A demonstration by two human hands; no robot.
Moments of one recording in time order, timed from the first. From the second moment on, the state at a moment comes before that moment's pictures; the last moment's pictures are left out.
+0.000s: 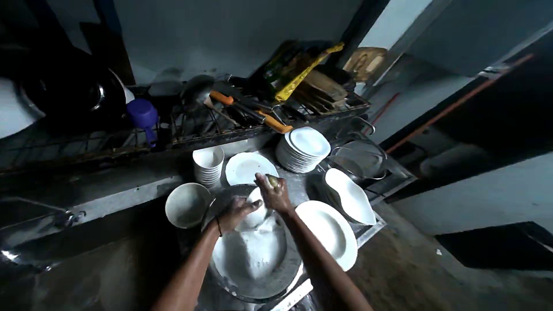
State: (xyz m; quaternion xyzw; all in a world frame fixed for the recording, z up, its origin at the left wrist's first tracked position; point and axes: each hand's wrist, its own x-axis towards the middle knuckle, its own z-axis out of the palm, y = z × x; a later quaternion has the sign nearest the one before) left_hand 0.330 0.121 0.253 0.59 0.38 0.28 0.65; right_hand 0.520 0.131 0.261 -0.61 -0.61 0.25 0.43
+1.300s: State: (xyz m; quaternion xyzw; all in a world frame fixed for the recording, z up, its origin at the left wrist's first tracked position) left_hand 0.382 0.105 0.150 0.39 0.71 0.22 0.55; right_hand 0.497 0.054 0.124 -0.63 -0.66 0.40 0.07
